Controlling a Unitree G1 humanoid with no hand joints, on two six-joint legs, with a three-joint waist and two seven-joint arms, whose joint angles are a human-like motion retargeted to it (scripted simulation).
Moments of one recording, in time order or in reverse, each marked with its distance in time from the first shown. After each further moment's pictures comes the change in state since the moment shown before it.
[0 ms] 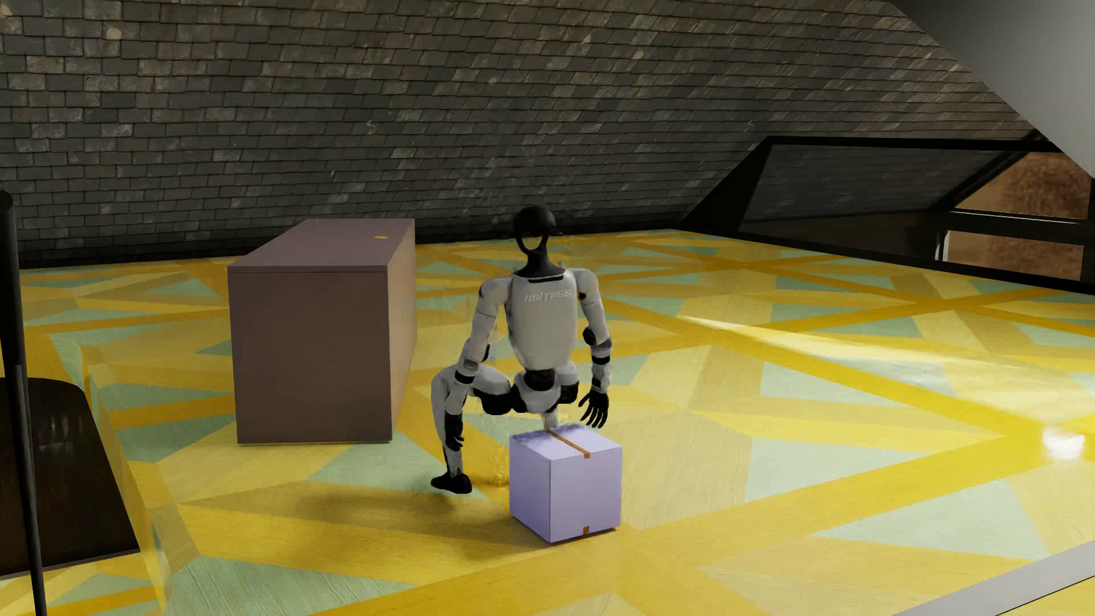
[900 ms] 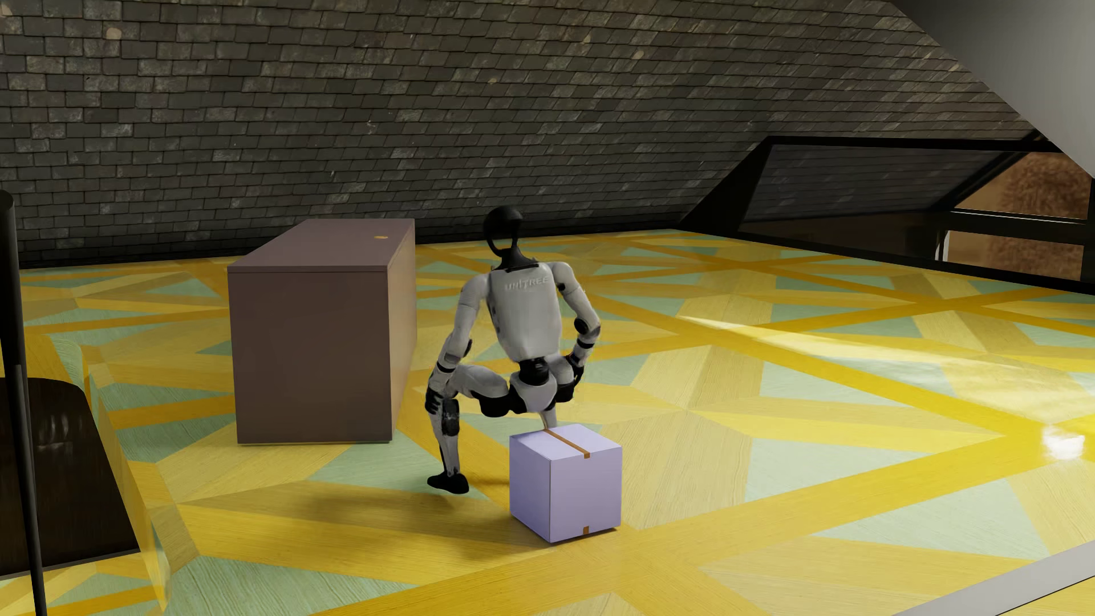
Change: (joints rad) body -0.258 -0.222 0.017 -0.054 -0.040 0.004 -0.057 0.032 0.118 0.045 0.037 0.118 0.003 -0.043 -0.040 0.197 -0.122 0.002 0.057 0.127 -0.098 -0.856 -0.695 -0.078 0.216 -0.057 -0.049 0.176 -0.228
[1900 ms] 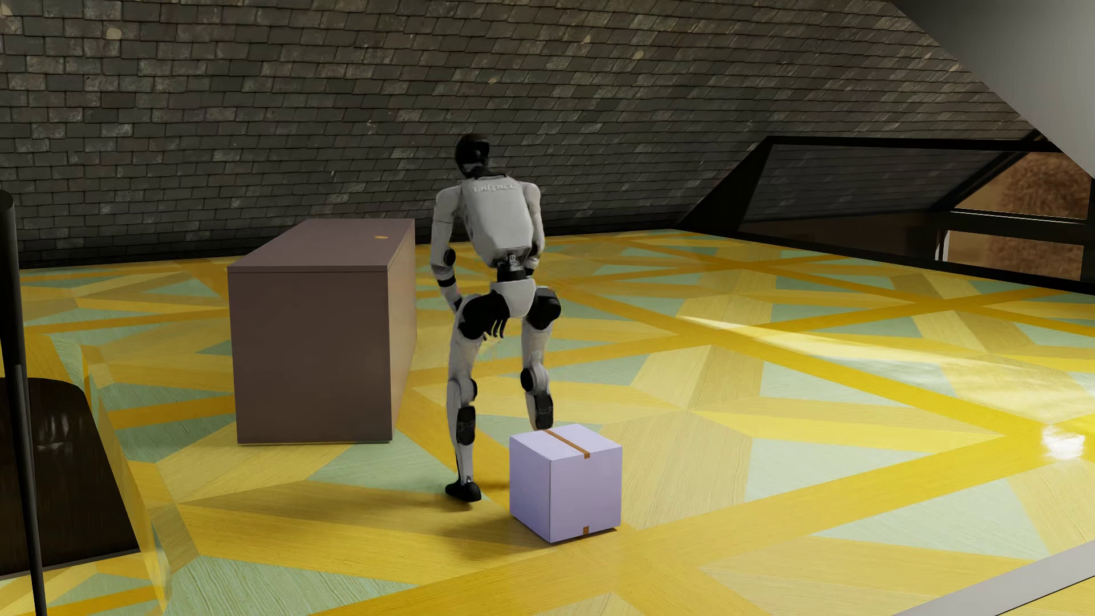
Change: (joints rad) body 0.661 0.729 0.002 -0.017 0.113 0.035 0.239 -0.156 -0.105 -1.292 -1.391 -0.807 -0.709 0.217 0.208 -0.326 0.170 0.068 -0.083 -0.717 0.621 0.701 0.487 0.311 -0.398 -0.139 -0.086 -0.192 0.335
